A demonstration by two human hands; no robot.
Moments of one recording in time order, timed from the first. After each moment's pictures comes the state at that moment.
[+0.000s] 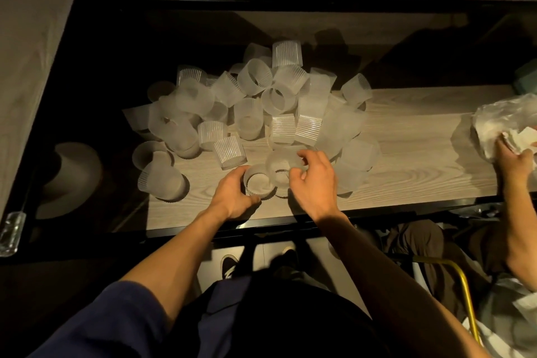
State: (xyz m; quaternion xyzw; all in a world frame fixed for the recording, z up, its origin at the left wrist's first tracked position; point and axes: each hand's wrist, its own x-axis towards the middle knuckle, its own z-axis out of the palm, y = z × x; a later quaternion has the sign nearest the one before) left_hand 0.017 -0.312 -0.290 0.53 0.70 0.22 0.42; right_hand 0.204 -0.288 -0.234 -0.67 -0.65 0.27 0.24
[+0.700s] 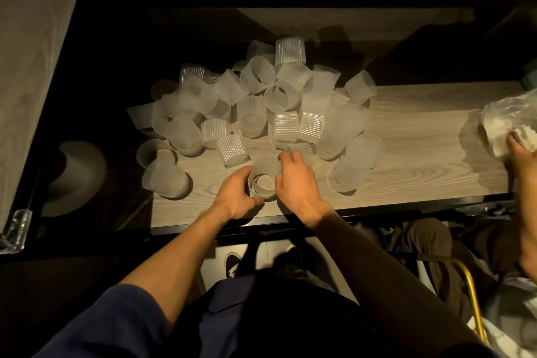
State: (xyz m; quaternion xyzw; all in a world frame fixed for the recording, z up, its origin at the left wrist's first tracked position) left_hand 0.016 -0.315 -0.290 0.56 0.68 0.21 0.42; right_hand 0.171 -0.282 -0.245 -0.62 -0.75 0.23 0.05
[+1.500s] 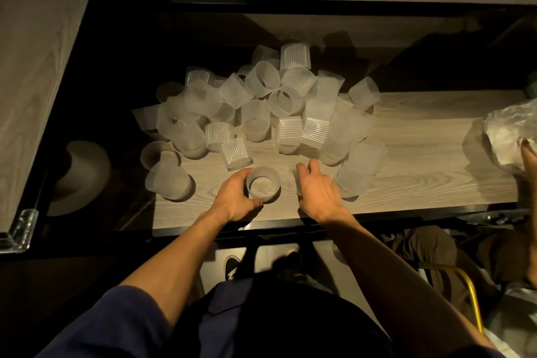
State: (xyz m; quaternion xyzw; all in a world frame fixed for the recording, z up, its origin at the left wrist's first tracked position) left_hand 0.007 -0.314 -0.293 0.54 0.70 0.21 0.42; right_hand 0.210 -0.276 -0.259 -0.60 -0.78 0.14 -0.11
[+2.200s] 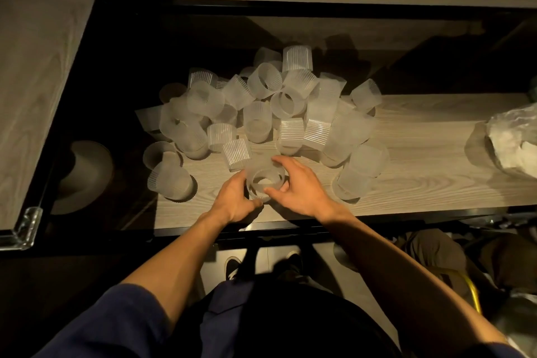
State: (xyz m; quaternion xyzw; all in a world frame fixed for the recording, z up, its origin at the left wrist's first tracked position) left_hand 0.007 -0.317 -0.291 0.55 0.69 0.22 0.42; right_hand 0.189 -0.271 -0.252 -0.50 -0.79 0.33 0.12
